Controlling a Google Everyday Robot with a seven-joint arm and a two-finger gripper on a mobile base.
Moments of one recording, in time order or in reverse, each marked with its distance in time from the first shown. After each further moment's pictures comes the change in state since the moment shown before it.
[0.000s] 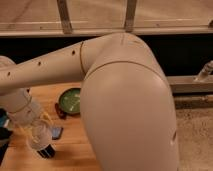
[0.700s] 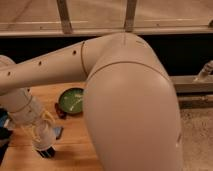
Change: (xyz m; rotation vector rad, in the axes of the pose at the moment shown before) arm 0.018 -0.005 0.001 0.008 0.024 0.024
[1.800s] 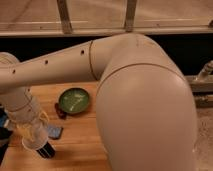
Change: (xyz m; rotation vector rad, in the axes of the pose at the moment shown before) arm -0.027 0.009 -0.012 -0.037 -0.157 -0.061
